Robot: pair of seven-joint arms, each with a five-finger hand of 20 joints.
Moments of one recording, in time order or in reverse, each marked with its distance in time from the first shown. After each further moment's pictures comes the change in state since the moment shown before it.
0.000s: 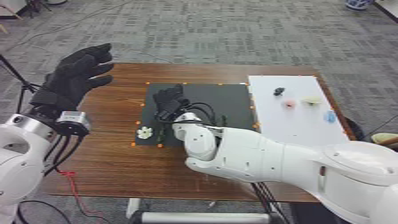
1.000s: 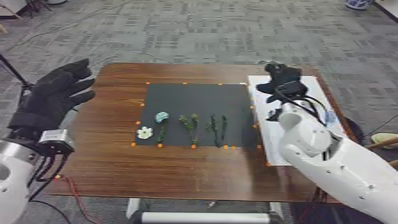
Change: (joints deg) left arm 12.9 -6.6 -9.3 -4.1 0.1 0.8 0.9; right arm -31.6 37.1 46.4 -27.3 -4.3 1.4 3.2
